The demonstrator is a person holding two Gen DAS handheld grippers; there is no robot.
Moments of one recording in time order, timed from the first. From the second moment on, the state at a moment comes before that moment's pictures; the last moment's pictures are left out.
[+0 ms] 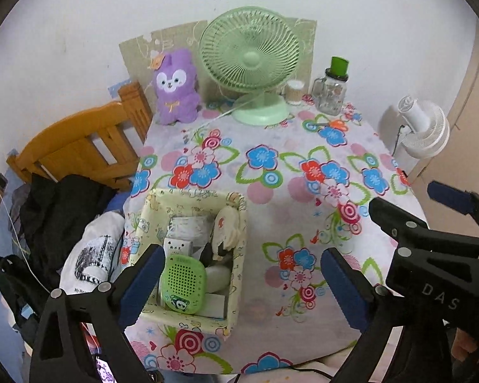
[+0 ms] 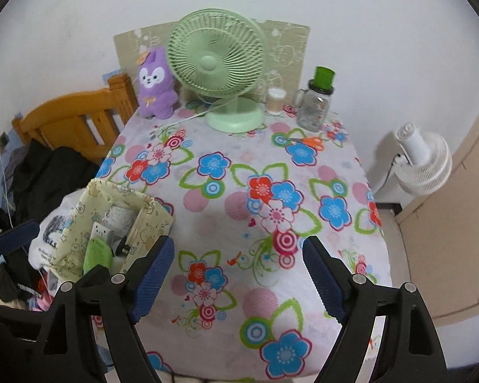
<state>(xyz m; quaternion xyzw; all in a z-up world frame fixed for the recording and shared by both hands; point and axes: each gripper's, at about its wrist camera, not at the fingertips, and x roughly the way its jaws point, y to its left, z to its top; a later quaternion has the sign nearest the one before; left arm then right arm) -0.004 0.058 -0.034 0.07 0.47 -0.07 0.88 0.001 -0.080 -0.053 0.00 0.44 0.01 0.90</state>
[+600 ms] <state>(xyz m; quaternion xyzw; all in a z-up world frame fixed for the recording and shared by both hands) -0.018 0.053 -0.019 0.01 0.46 -0.07 0.89 -0.026 -0.114 -0.038 0.00 0.45 -0.03 0.89</state>
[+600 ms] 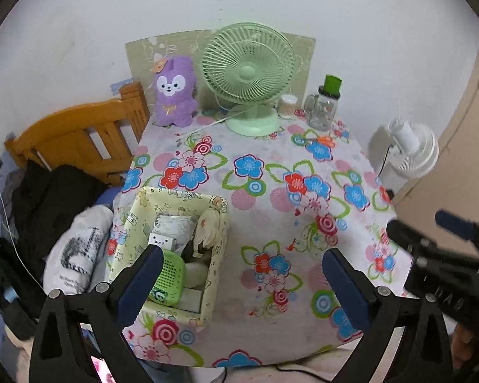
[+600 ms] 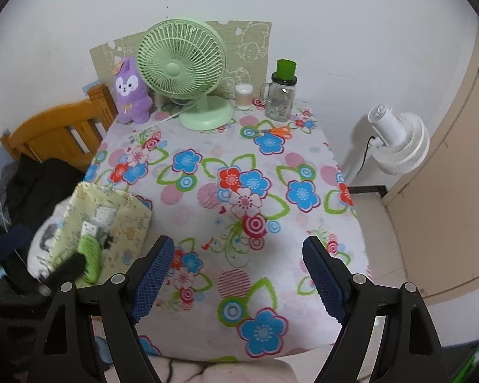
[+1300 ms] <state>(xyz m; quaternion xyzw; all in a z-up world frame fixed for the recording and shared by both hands) -0.031 0.047 -0.004 0.00 0.43 -0.05 0.90 -0.037 -0.120 -0.020 0.00 0.41 -0.02 0.91</state>
